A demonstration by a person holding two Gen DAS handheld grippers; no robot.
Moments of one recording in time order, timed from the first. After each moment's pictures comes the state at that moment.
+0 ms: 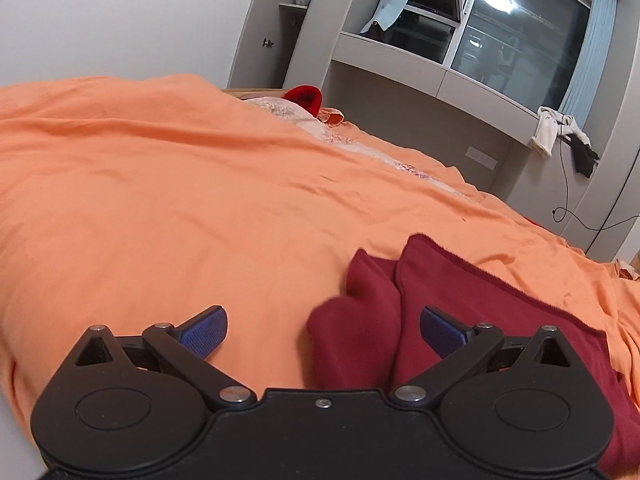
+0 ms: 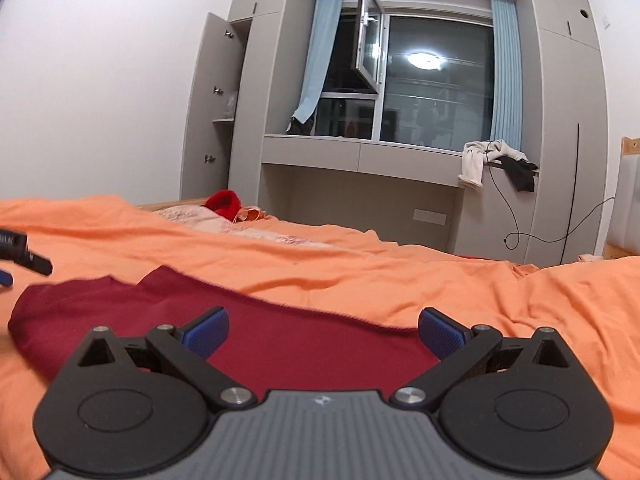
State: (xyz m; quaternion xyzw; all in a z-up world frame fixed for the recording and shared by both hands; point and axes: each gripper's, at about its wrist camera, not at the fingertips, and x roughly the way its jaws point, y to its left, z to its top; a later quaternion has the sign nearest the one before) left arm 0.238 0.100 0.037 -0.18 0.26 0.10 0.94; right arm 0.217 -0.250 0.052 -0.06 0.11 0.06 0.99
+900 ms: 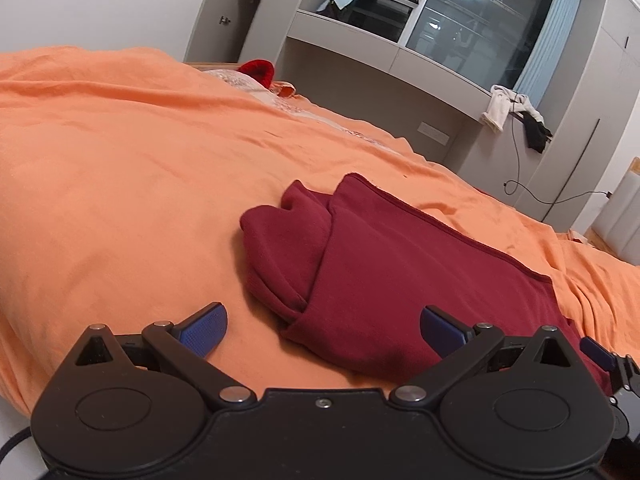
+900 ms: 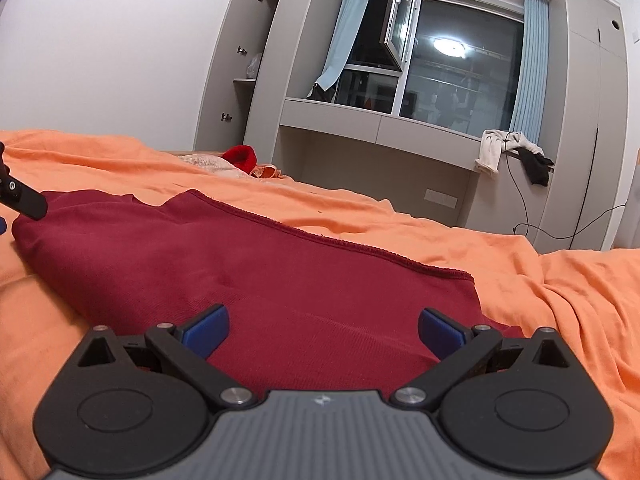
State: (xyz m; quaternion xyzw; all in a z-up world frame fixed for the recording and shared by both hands) left arm 0.199 0.063 0.011 -0.19 0.28 0.01 0.94; right arm 0.220 -0.210 -0.003 -0.10 0.15 0.07 0.98
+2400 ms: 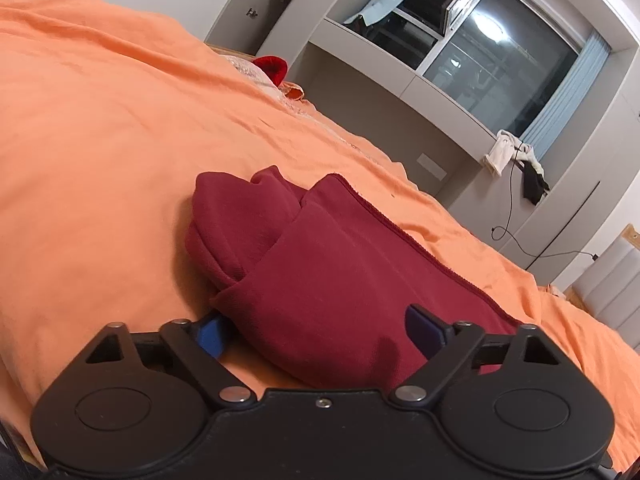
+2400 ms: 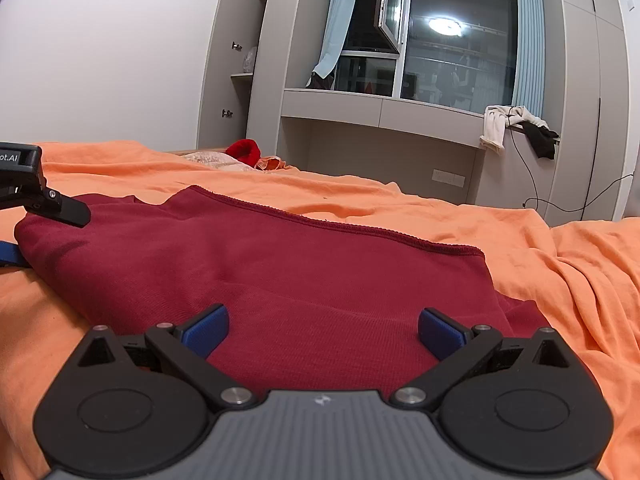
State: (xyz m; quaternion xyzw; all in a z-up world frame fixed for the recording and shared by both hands) left arm 0.224 0.036 -0.014 -0.29 0.24 0.02 0.93; right arm 0.223 -0.223 -0.004 -0.07 0.17 0.08 0.98
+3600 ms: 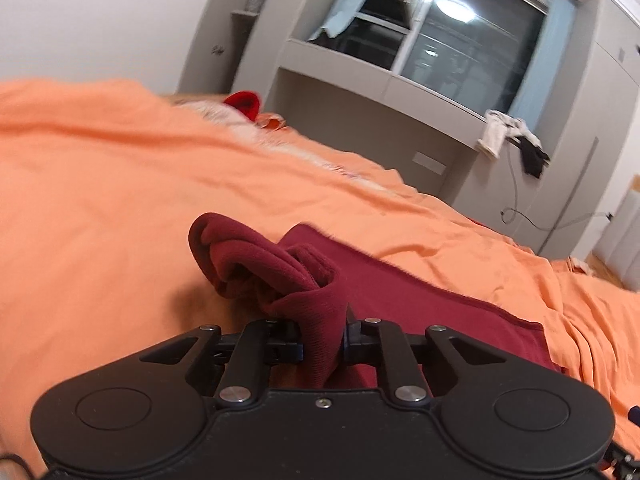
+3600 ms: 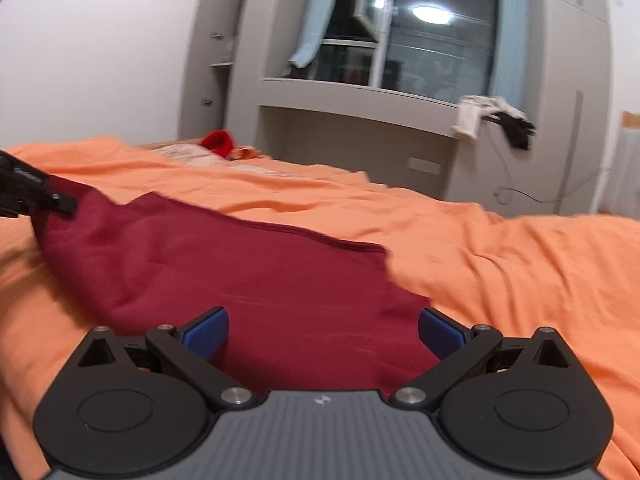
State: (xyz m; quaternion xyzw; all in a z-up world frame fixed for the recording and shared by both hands) left arm 0.253 0.014 0.032 -0.17 0.23 0.02 0.96; right arm 0.188 -0.319 0.038 -0.05 0.19 0.04 0.98
